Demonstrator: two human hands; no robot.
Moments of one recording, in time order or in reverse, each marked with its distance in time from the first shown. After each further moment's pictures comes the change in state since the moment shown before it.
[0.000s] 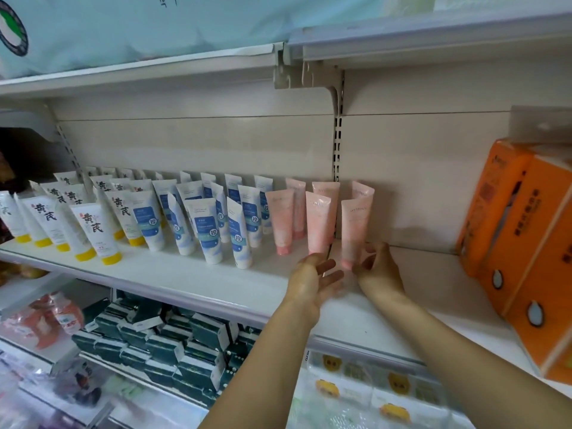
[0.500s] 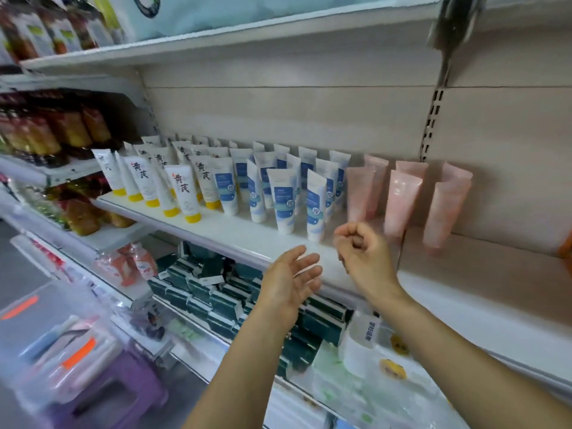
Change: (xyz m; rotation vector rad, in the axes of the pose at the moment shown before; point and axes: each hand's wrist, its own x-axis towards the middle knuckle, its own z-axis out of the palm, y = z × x) left_hand -0.060 0.045 -0.137 -0.116 0.217 0.065; right_hand -0.095 -0.094 0.091 0.454 -0.291 -0.305
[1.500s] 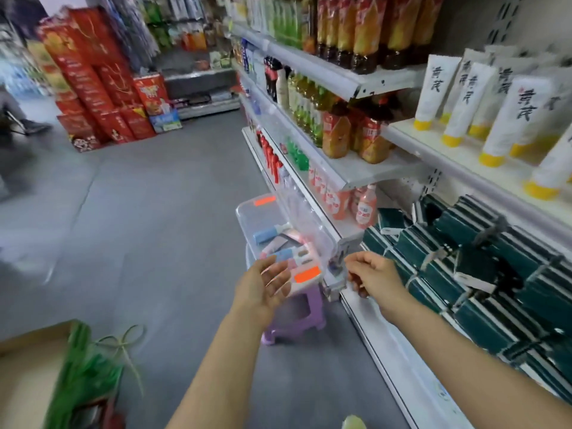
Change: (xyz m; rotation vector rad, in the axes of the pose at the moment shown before) left_hand -0.041 0.177 -0.547 -0.420 0.777 0.100; right_hand -0.073 0.069 0.564 0.034 -0.777 0.521
